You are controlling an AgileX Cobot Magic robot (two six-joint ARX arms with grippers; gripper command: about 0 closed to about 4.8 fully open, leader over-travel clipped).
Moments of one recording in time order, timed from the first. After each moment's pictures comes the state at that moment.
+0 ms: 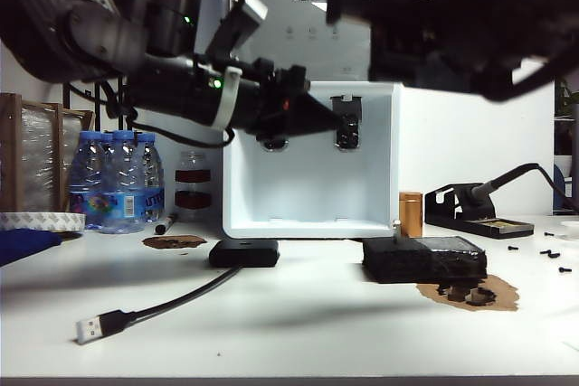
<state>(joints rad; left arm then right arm) -0.55 1.87 0.95 0.76 0.56 0.05 0.88 1.21 0.35 0.77 0.63 0.15</state>
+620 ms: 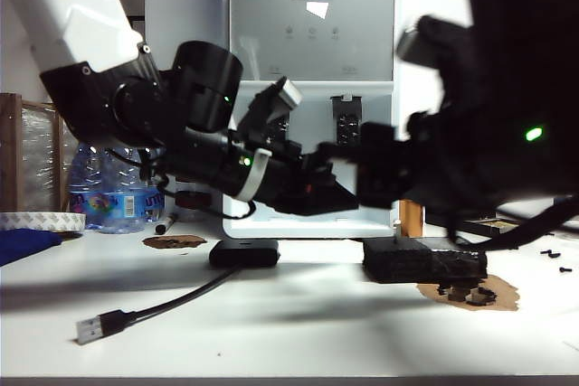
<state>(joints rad) -0.58 2.09 1.05 0.71 0.54 0.12 0.78 1.76 0.33 1.28 0.50 0.20</state>
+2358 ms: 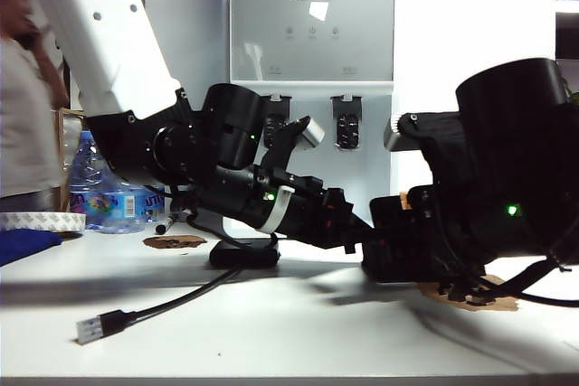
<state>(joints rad) -0.59 2.24 1.18 0.70 0.55 0.15 0.56 2.02 0.44 1.37 0.29 -0.03</state>
